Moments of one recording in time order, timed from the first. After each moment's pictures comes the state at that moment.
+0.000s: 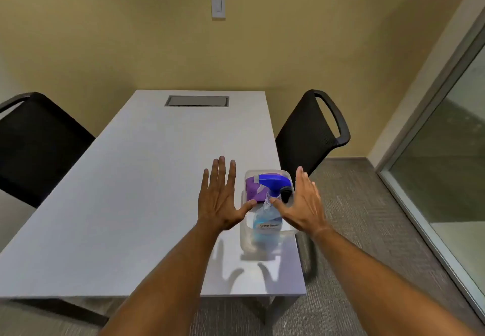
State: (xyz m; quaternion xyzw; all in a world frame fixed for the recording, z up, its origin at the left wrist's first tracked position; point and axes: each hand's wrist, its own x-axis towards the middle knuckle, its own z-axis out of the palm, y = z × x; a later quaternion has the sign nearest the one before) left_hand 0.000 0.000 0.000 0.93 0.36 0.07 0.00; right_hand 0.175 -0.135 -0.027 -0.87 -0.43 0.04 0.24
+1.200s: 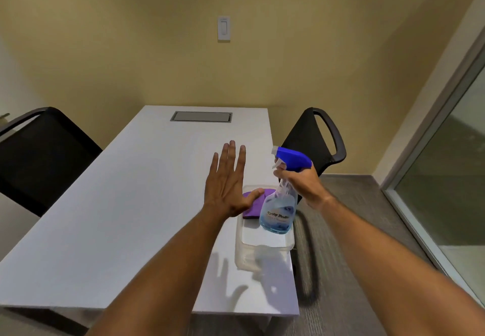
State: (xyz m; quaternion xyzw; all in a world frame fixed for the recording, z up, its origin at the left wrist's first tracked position) left_hand 0.045 0.004 0.054 0.93 0.33 0.16 -0.04; right_hand 0.218 -0.110 0.064 -0.70 -0.29 0.29 0.59
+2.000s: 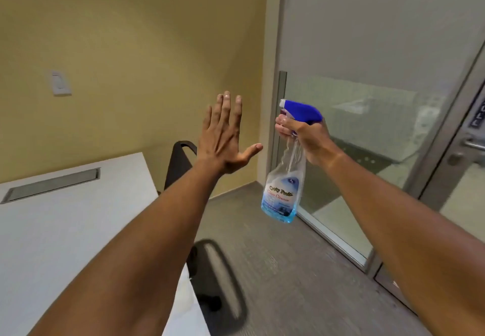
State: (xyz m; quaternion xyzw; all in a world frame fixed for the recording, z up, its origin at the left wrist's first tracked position) left_hand 0.245 -0.187 0.227 0.94 0.04 0.33 -0.06; right_hand 0.313 -0.385 0.247 -0.65 -0.25 0.03 0.71
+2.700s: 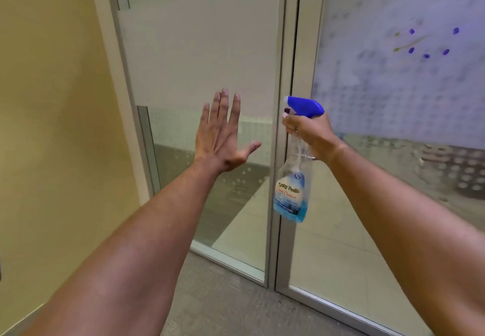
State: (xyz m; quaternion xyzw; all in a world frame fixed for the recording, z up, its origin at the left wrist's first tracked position) left_hand 0.445 -0.563 0.295 0.90 -0.19 0.39 0.01; right_hand 0.412 -0.774 0.315 -0.69 -0.06 -0.25 0.68
